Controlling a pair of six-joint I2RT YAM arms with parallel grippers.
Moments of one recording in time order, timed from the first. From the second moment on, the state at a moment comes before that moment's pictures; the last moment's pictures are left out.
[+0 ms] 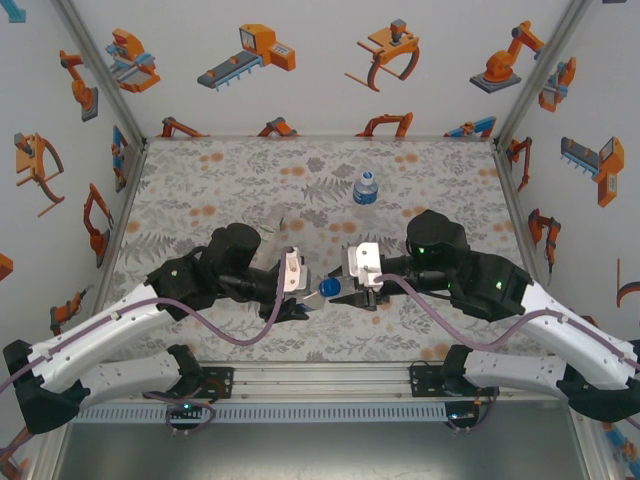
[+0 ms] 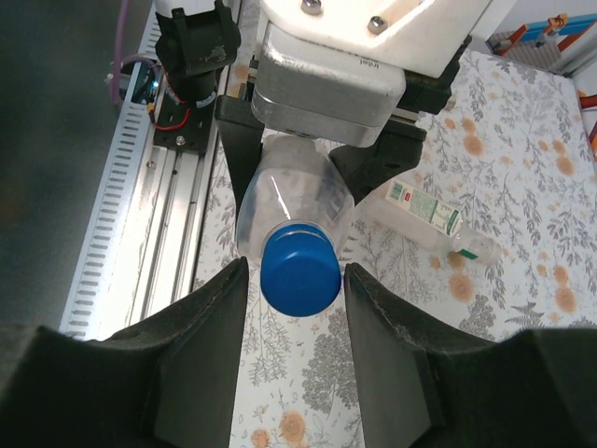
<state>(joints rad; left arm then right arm) -1.00 0.98 0.97 -0.58 0.57 0.43 1.07 0.95 1.24 -0.64 -0.48 -0.48</state>
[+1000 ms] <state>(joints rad) -0.99 1.01 0.94 -0.59 0.35 0.42 1.07 0.94 1.08 -0.57 0.06 1.13</state>
